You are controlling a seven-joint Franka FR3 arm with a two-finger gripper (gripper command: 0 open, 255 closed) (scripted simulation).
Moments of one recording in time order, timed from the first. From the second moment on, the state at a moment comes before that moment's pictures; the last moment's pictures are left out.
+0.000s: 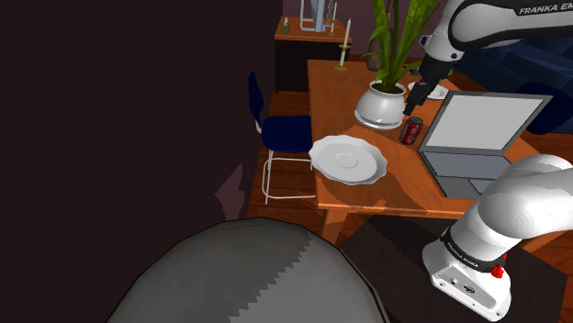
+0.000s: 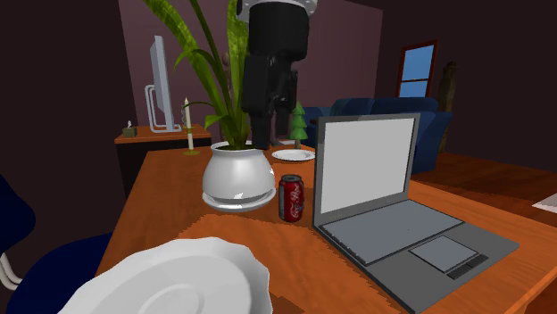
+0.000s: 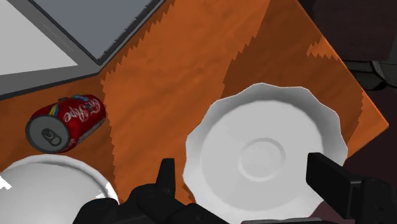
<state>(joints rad) -0.11 -0.75 -0.26 -2.57 -0.17 1.90 -0.32</state>
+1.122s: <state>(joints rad) -0.12 -0.32 -0.65 -2.51 -0.19 2.40 -0.68</state>
